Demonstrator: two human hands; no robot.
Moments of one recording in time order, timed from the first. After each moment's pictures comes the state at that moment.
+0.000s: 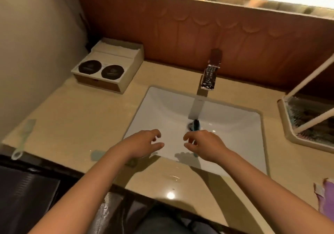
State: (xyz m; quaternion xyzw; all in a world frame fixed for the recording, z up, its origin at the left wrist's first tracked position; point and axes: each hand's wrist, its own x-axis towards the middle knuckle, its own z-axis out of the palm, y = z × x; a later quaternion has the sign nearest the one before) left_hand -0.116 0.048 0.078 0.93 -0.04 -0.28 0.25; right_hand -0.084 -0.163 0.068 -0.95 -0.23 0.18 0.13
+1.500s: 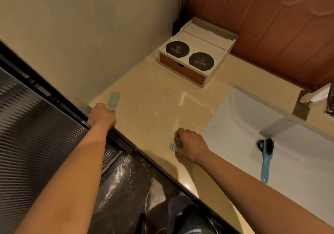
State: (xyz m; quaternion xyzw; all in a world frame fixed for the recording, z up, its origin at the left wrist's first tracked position) left_hand -0.161 0.370 0.003 0.78 0.58 -0.04 0.23; right_hand -0.102 0.111 0.006 -0.90 -0.35 0.24 0.06
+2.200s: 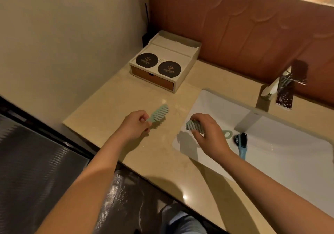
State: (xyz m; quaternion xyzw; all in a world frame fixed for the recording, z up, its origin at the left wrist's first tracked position) left_hand -0.119 0.231 0.050 0.83 0.25 -0.06 0.49; right_hand -0.064 0.004 0.047 -0.91 -0.27 0.05 0.32
